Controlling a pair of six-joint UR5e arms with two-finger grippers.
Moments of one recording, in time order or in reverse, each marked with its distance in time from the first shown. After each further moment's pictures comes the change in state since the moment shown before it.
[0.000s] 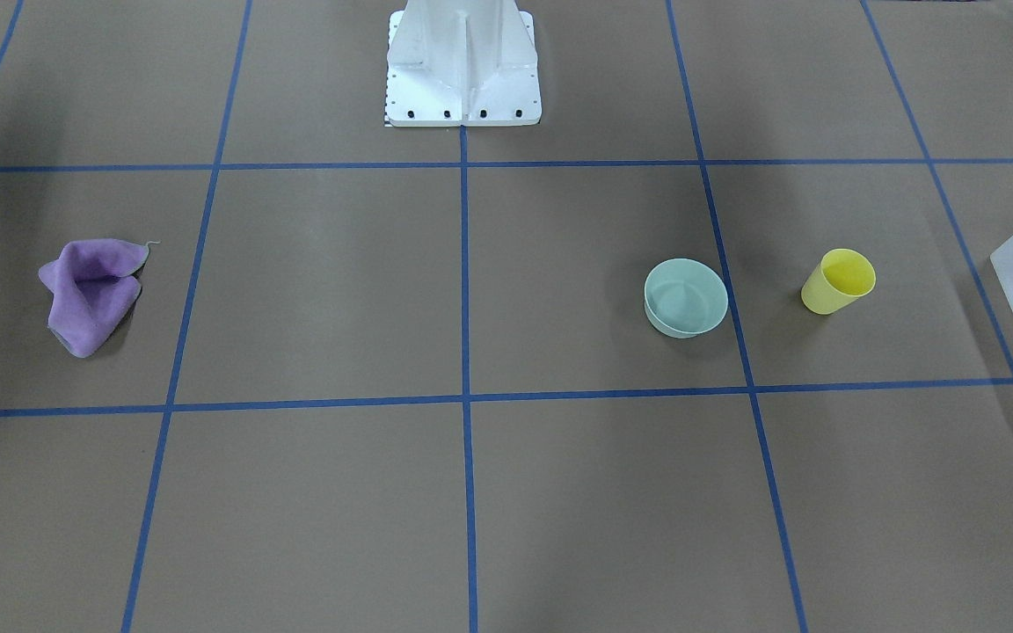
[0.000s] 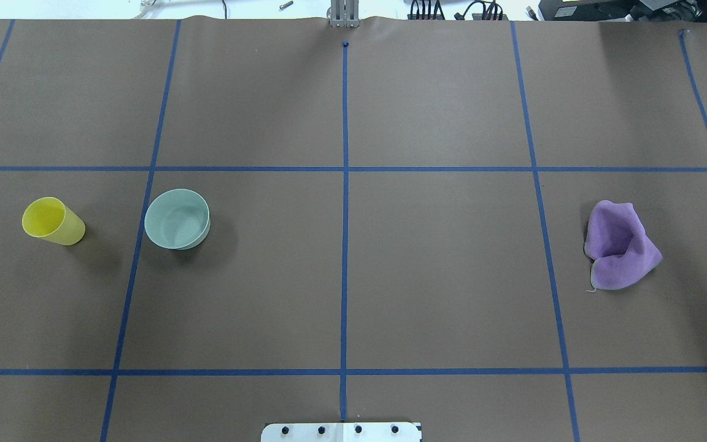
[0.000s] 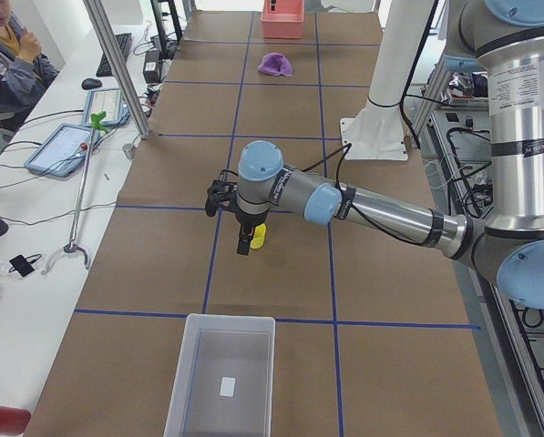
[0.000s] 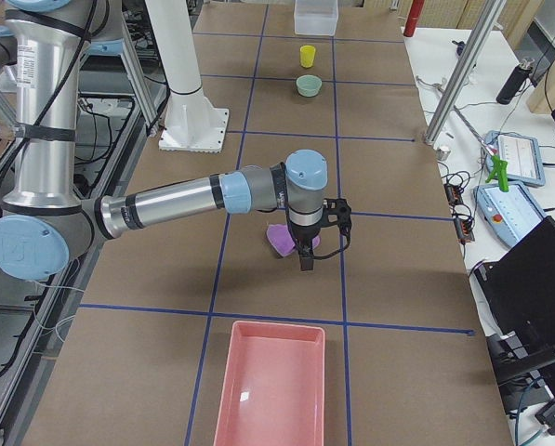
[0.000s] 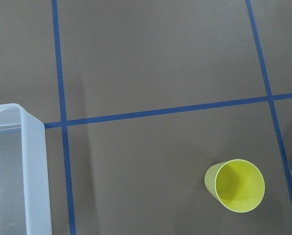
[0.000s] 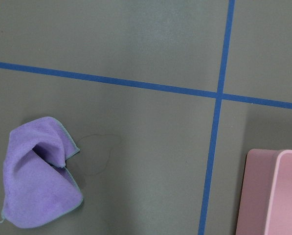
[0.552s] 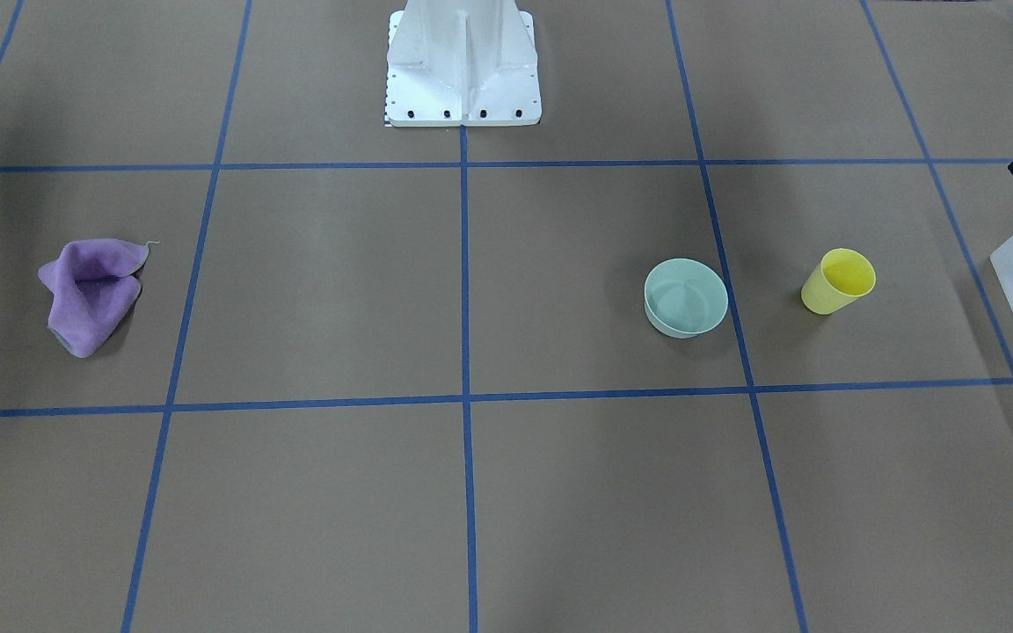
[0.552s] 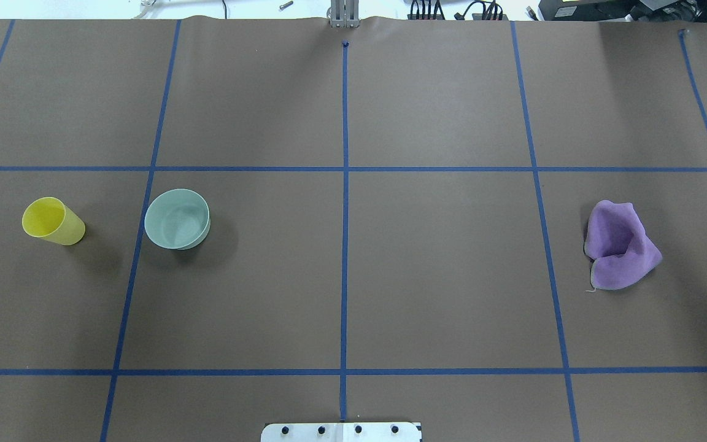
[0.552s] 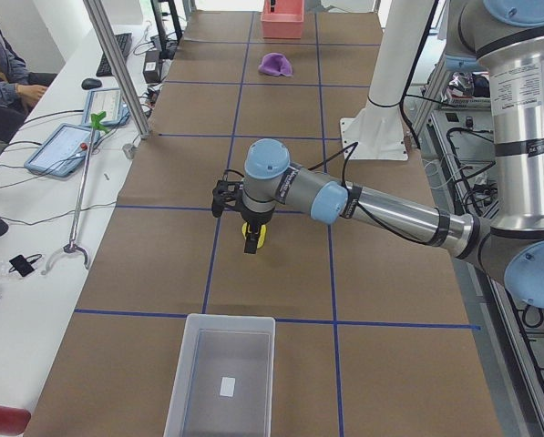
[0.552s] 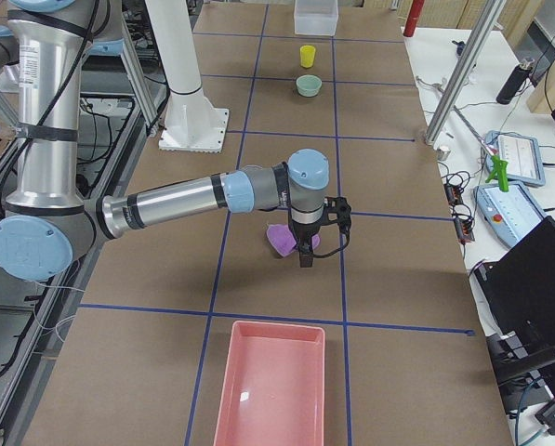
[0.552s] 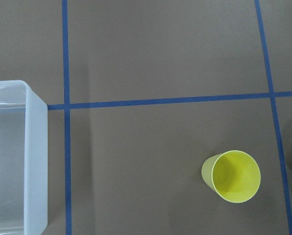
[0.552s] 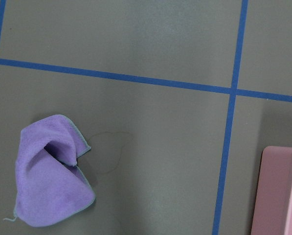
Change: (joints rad) left arm 0.037 -0.006 -0.025 -0.003 -0.002 -0.176; right arm -0.031 0.003 -0.002 0.000 0.022 0.029
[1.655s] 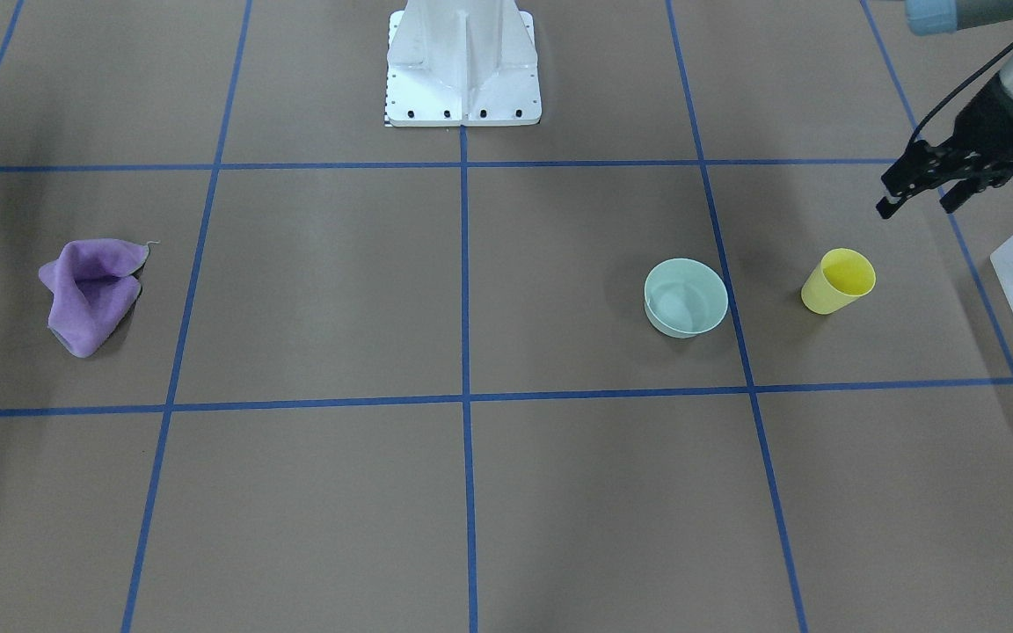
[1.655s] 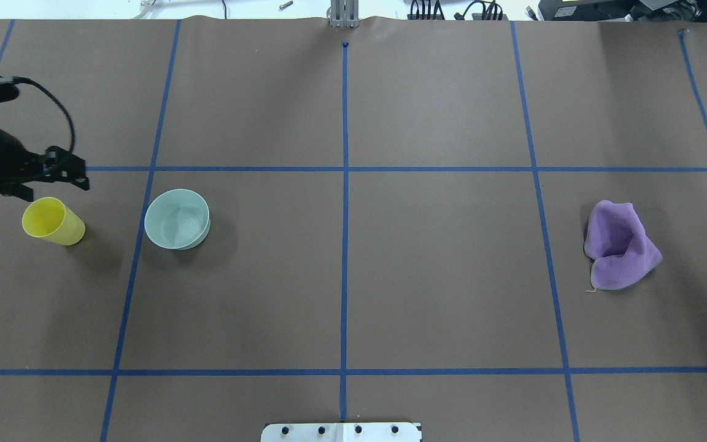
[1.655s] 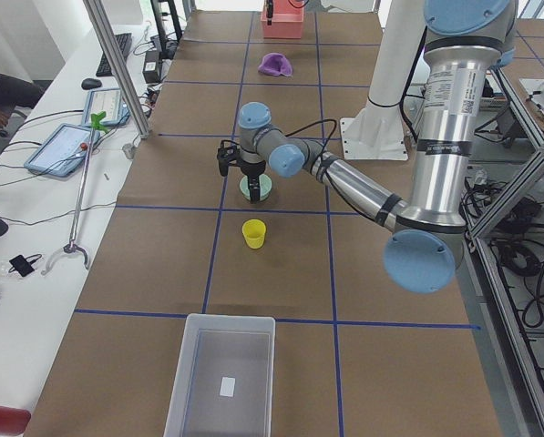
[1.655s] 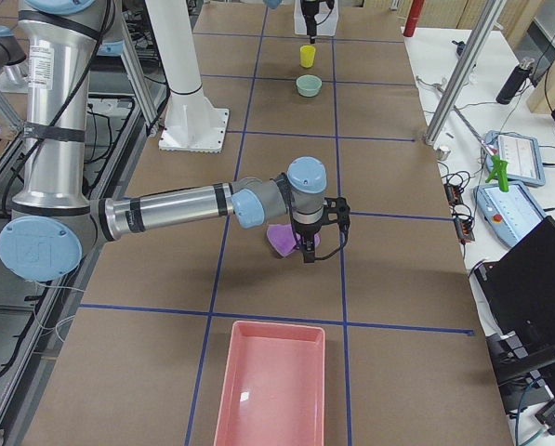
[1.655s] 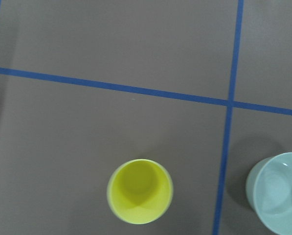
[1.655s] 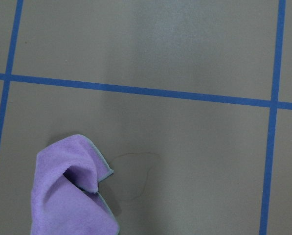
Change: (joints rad) left arm 0.486 -0.311 0.085 0.008 0.259 -0.652; right arm -0.104 -0.010 -0.072 0.264 -0.005 0.221
